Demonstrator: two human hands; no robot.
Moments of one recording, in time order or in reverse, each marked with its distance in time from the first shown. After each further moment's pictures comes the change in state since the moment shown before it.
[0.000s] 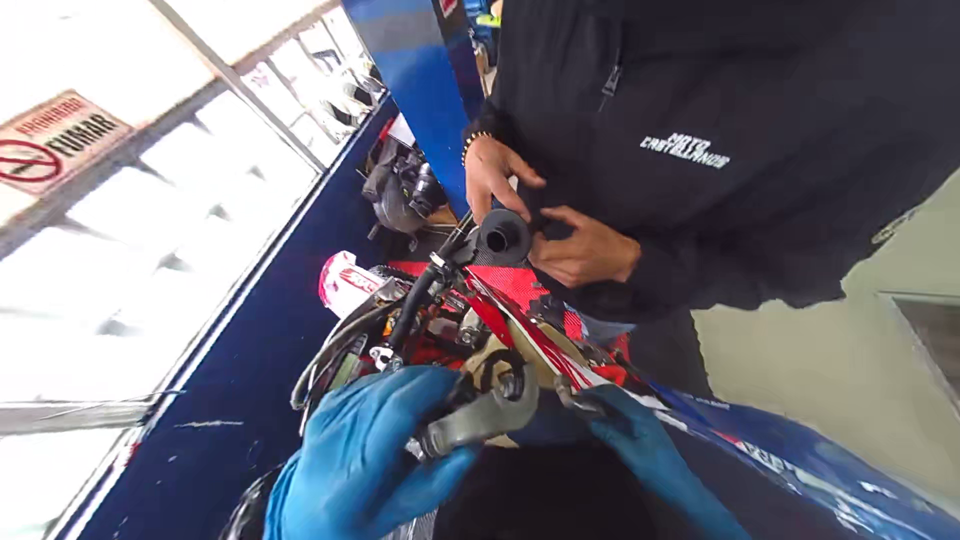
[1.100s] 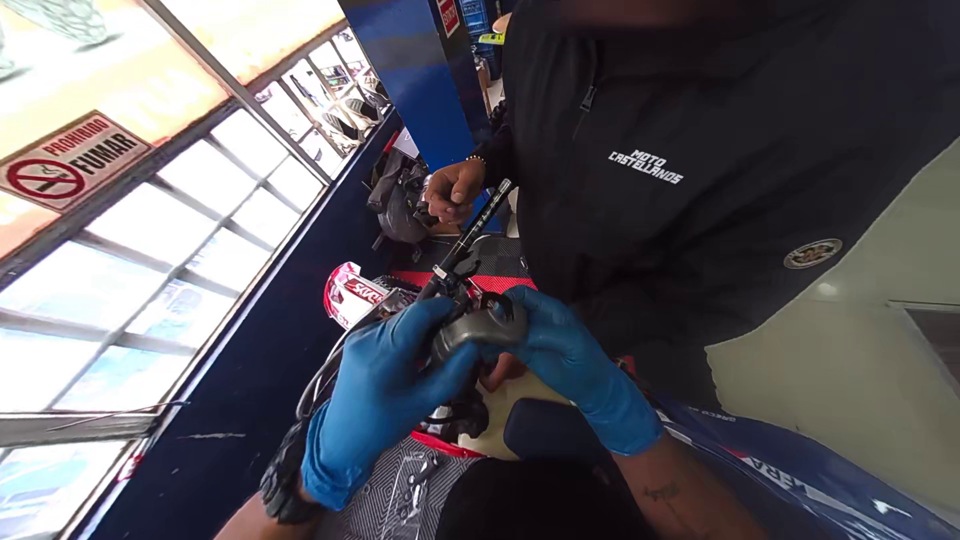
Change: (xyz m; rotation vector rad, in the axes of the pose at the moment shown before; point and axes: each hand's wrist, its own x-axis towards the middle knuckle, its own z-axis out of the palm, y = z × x) left_hand 0.039 -0.035 0.027 -0.150 0.057 -0.115; right_hand 0.136 -0.118 0.050 0.989 -0.478 -0.289
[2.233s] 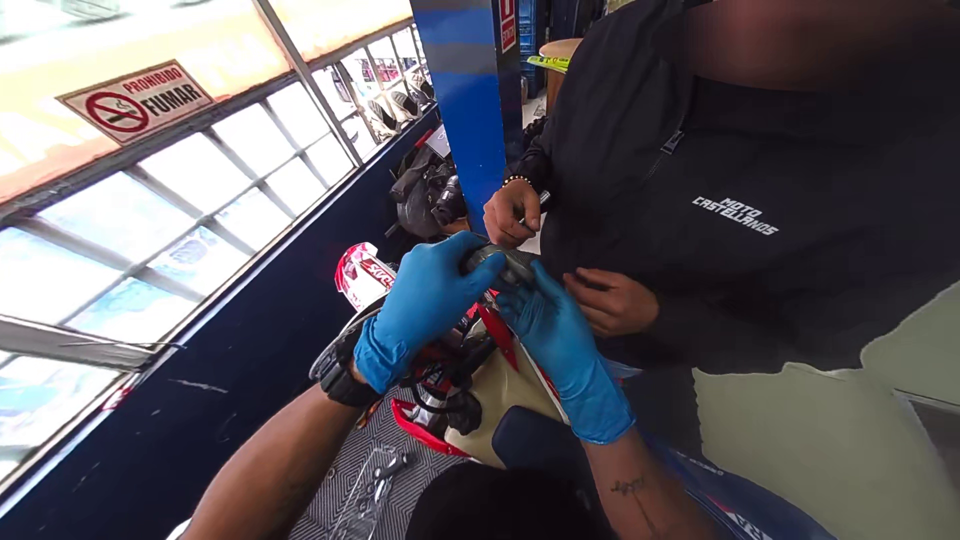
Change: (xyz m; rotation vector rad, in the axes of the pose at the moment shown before) left_hand 0.040 -0.023 -0.002 0.057 -0.149 -0.567; right_hand 0.042 0.010 0.016 0.267 0.374 0.214
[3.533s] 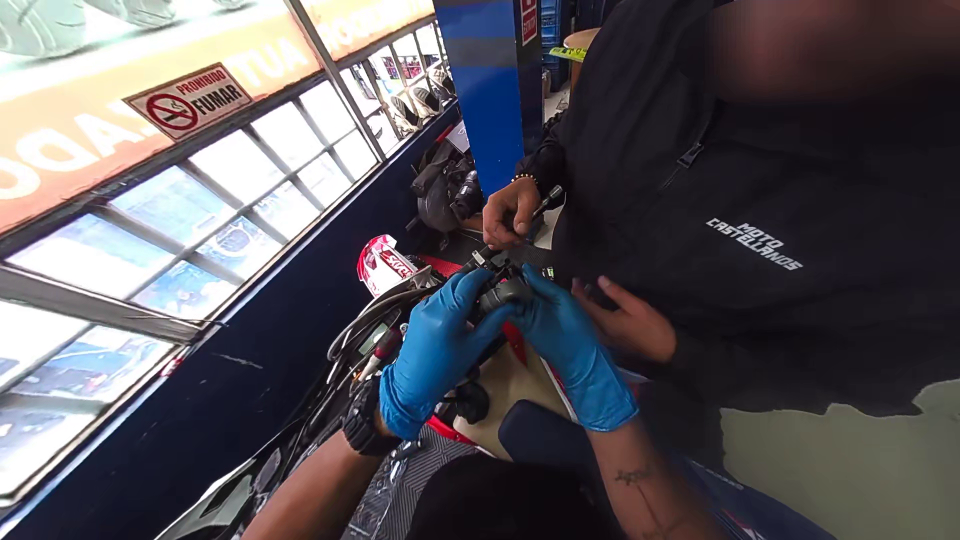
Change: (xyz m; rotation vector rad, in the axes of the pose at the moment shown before) left_hand -0.056 -0.018 0.049 0.087 0.339 0.342; right_hand 0.007 0.003 -0.017 -0.030 -0.019 0.096
